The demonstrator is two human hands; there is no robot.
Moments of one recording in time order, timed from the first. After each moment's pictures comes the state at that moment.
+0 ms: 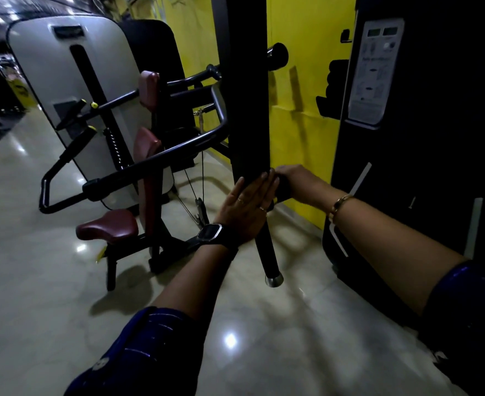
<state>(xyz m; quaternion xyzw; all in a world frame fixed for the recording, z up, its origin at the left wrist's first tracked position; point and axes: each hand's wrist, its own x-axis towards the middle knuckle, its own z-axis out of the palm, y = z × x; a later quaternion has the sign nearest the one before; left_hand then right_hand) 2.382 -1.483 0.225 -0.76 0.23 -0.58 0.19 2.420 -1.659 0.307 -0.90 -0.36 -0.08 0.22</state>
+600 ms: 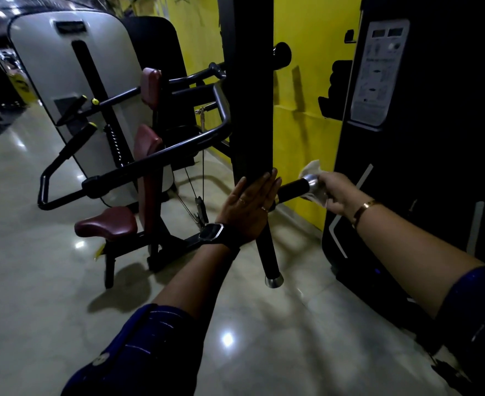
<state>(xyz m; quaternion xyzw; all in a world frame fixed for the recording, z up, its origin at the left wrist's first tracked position) 2.384 -1.489 0.224 -0.75 0.23 -0.60 0.17 2.446 -1.701 0.277 -0.59 0.05 0.13 0.79</state>
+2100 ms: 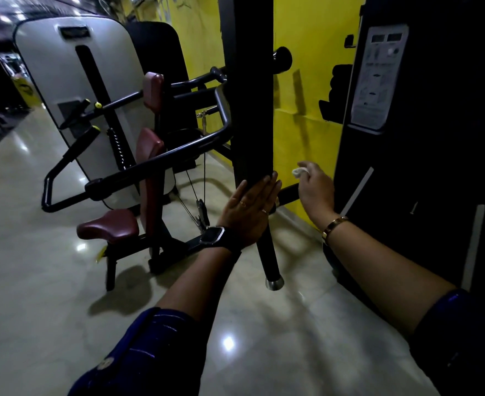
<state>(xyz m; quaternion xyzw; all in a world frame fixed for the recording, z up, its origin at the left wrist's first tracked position) 2.380 -1.490 0.227 -0.77 0.22 -0.57 0.20 2.424 -1.656 0.270 -0.84 -0.06 -0.23 0.49</state>
